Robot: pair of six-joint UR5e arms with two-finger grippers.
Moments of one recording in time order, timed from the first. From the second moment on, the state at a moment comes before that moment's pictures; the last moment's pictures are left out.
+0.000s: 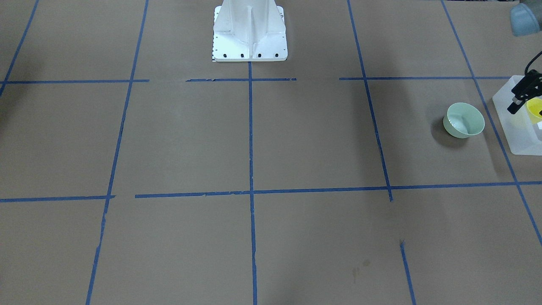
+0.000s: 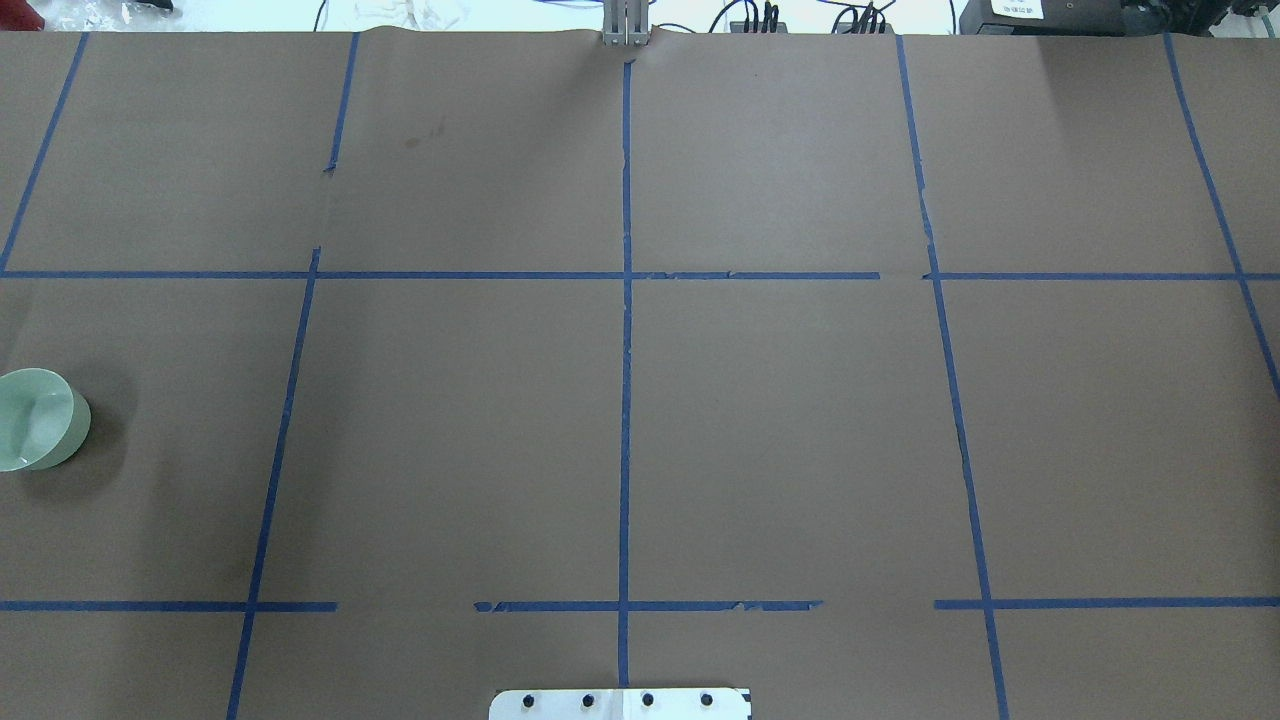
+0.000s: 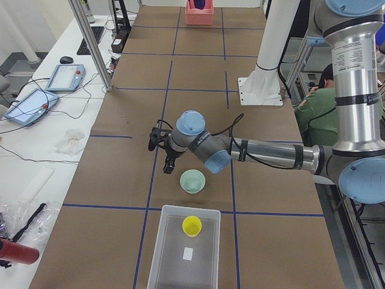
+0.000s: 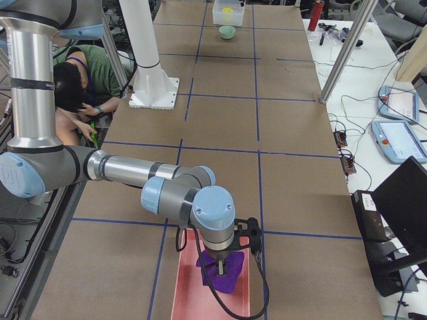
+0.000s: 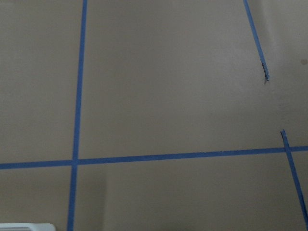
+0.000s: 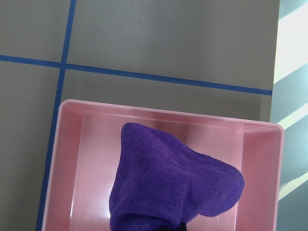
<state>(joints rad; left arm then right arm) -1.29 -1.40 -1.80 -2.30 -2.25 -0.69 1.90 -1.62 1.57 -1.67 2.24 -0.45</state>
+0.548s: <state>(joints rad) -1.12 -1.31 -1.69 -2.53 -2.17 -0.83 1.94 -1.60 1.59 -1.67 2.30 -0.38</state>
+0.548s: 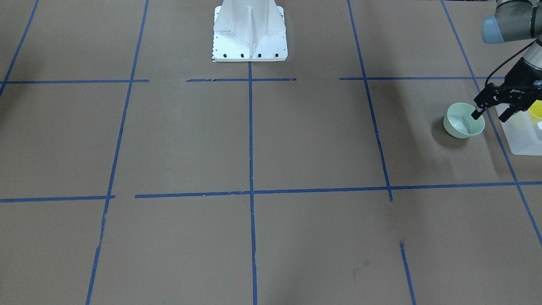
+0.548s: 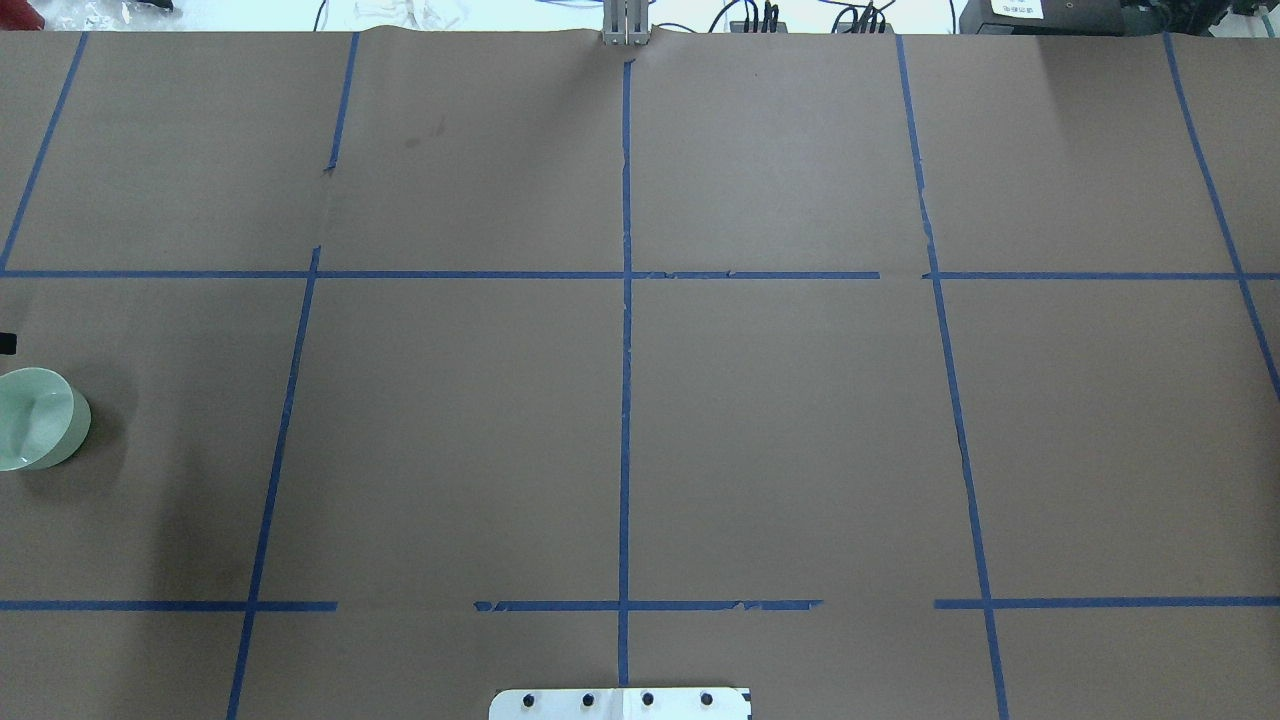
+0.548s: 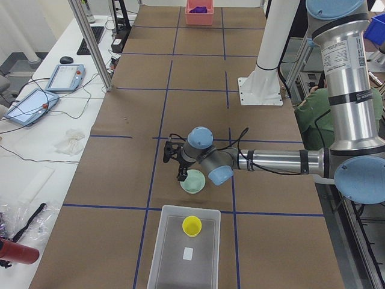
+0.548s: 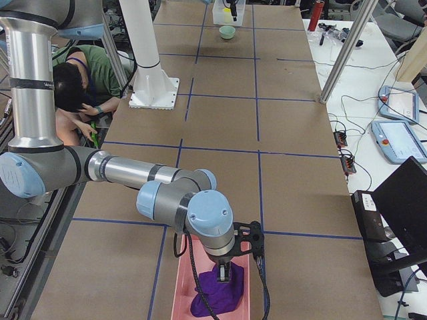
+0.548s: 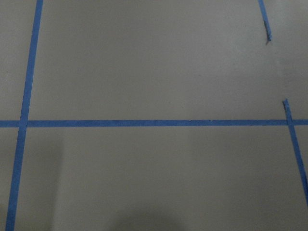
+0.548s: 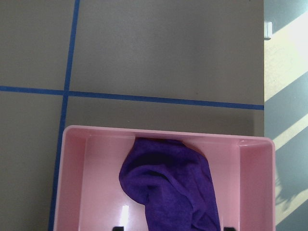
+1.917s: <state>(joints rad) -0.99 -1.31 -1.48 -2.69 -2.13 -0.84 1.75 -1.60 1.85 -1.76 2.39 -0.10</state>
